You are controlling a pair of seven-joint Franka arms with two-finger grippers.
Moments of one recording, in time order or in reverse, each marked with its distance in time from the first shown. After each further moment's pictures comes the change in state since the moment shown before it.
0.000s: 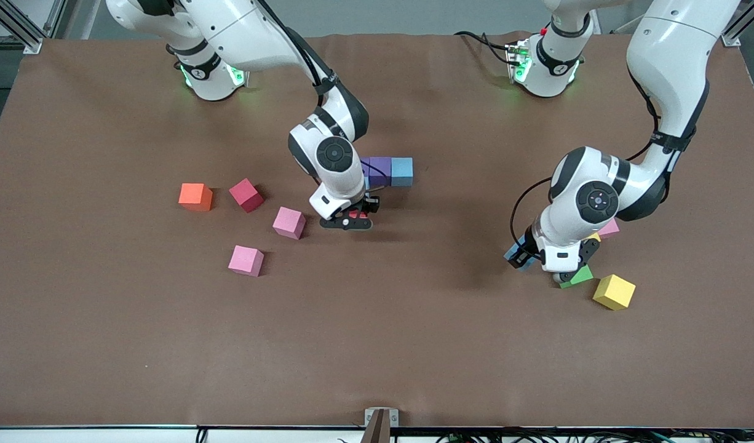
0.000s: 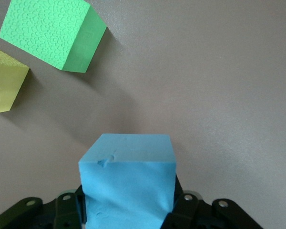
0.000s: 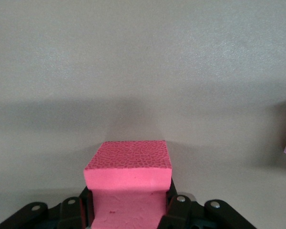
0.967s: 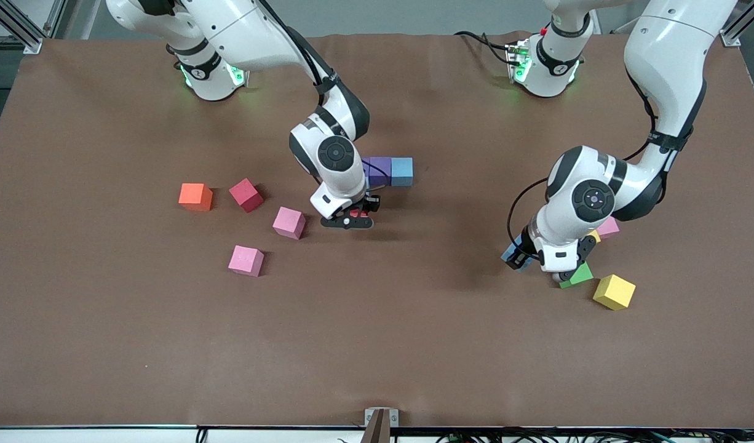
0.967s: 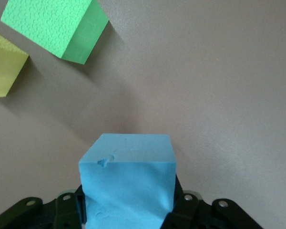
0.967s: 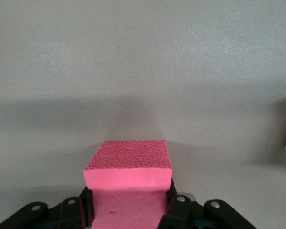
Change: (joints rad) left arm -0.020 0.000 -0.002 0.012 0.000 0.000 -0.106; right arm 0.004 0.000 0.000 0.002 0.000 -0.008 0.001
